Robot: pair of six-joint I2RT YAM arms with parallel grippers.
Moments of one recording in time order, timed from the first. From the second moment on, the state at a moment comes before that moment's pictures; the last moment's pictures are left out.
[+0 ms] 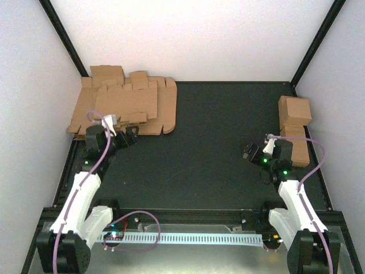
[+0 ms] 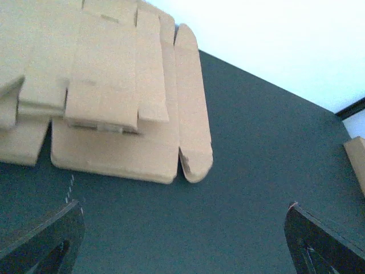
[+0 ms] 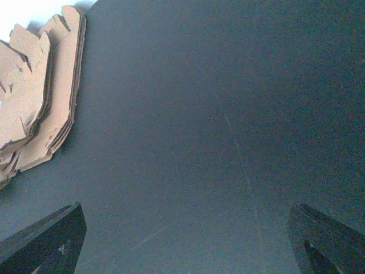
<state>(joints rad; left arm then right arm) -0.01 0.79 0.55 -0.22 0.32 -0.48 -0.04 0.83 0.37 -0.21 -0.42 0.51</state>
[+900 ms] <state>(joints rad) -0.07 2.03 1.77 -0.81 0.20 0.05 -0.04 0.89 0.40 -0.24 -0.51 0.47</state>
